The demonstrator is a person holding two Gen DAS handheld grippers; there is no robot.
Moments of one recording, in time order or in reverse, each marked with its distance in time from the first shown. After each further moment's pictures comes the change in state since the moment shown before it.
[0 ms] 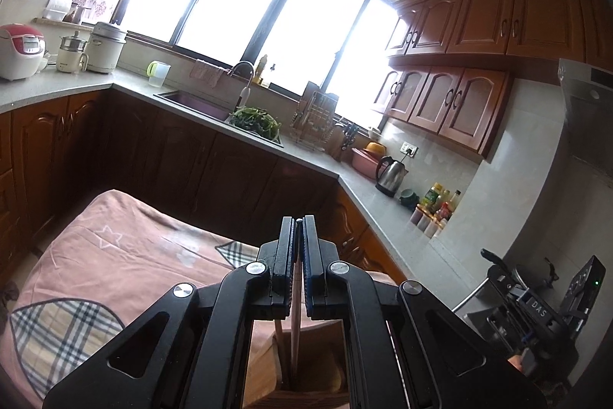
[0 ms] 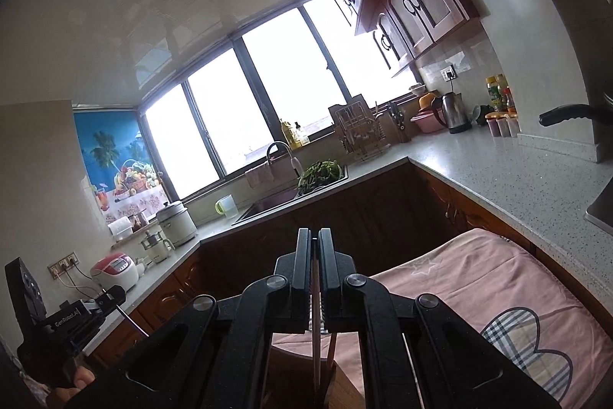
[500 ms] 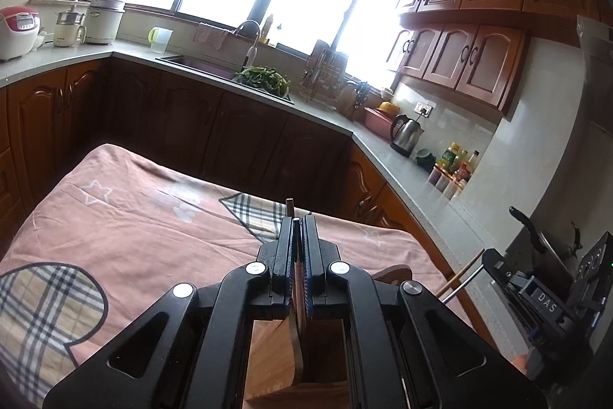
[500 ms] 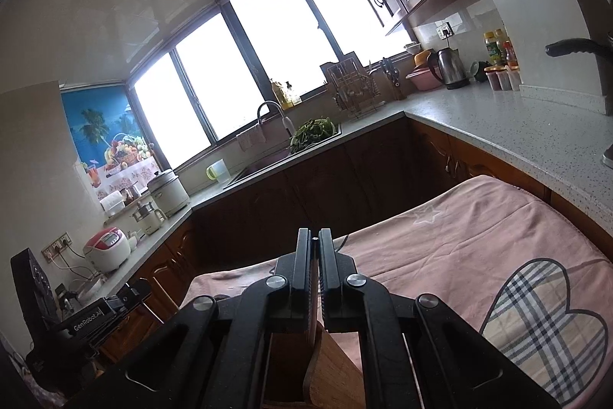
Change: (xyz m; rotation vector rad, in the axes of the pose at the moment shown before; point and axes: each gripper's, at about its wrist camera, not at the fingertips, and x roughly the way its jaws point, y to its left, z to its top) left arm 0.053 0.005 -0.059 0.031 0.126 0.039; right arm 0.042 -0.012 -0.054 0.015 0.140 -0.007
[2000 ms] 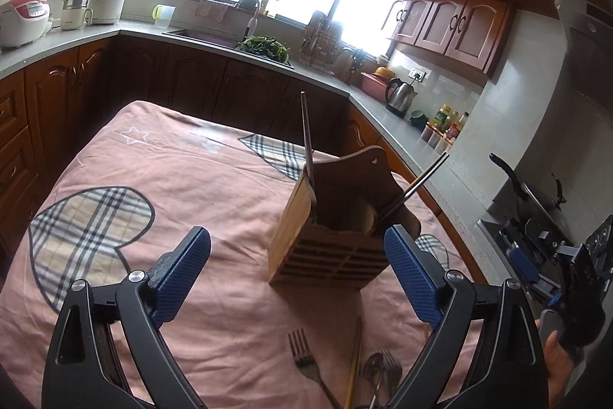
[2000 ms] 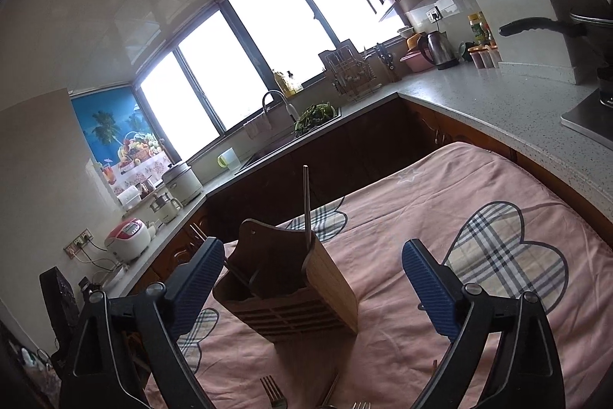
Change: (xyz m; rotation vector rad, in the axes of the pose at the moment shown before) left arm -0.108 0.011 -0.060 0.020 0.136 -0.004; right arm -0.119 -0.015 -0.036 0.064 0.045 0.026
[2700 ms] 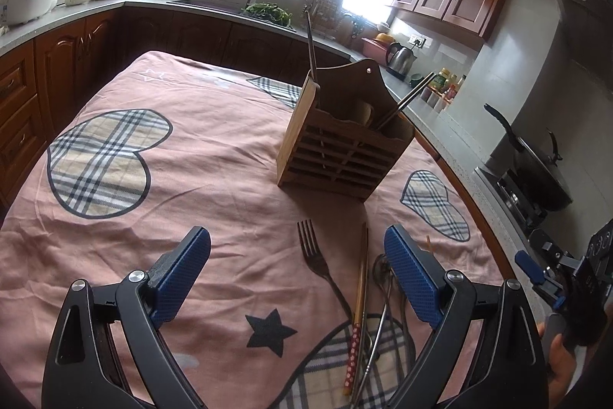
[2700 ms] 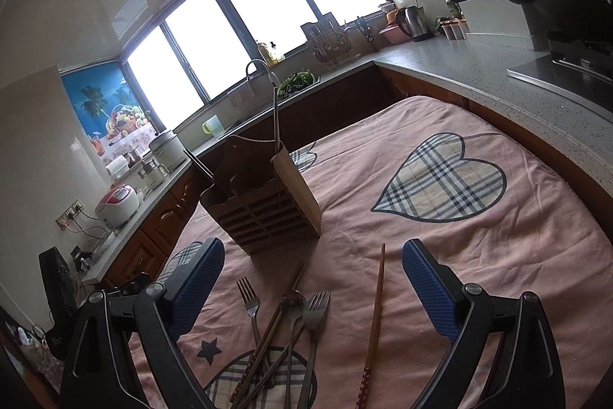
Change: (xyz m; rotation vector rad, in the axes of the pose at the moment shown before) left arm -0.036 0.004 -0.080 0.012 0.111 0.013; right arm -0.070 -0.021 -0.071 -0.003 0.109 -0.069
